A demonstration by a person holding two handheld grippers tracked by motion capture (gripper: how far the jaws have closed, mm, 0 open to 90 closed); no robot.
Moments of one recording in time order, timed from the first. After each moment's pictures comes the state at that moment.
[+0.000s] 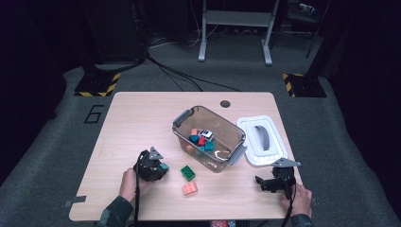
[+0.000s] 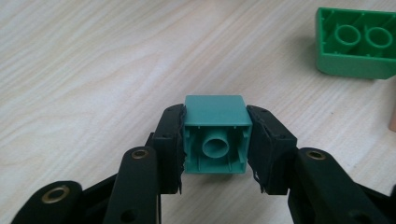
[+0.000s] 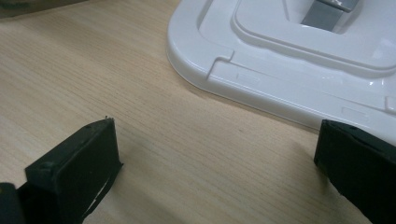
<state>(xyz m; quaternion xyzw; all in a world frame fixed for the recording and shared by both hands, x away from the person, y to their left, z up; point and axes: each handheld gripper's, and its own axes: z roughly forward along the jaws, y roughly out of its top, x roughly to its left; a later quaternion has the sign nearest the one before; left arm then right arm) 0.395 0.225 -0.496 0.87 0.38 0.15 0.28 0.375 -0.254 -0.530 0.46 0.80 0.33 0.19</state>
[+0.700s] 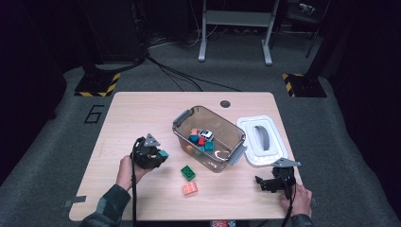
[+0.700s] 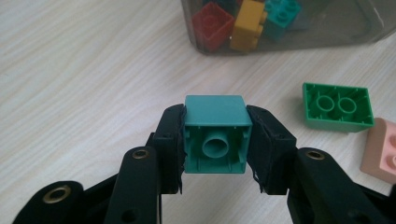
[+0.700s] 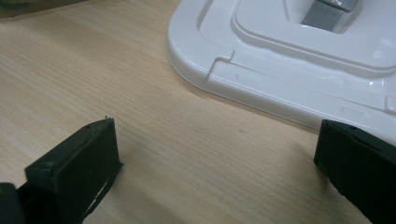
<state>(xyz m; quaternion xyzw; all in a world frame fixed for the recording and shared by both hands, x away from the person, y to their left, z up) 0.414 0.229 -0.448 0.86 0.37 0.17 0.31 0.375 -0.255 -0.530 0.46 0.80 0.33 0.19</state>
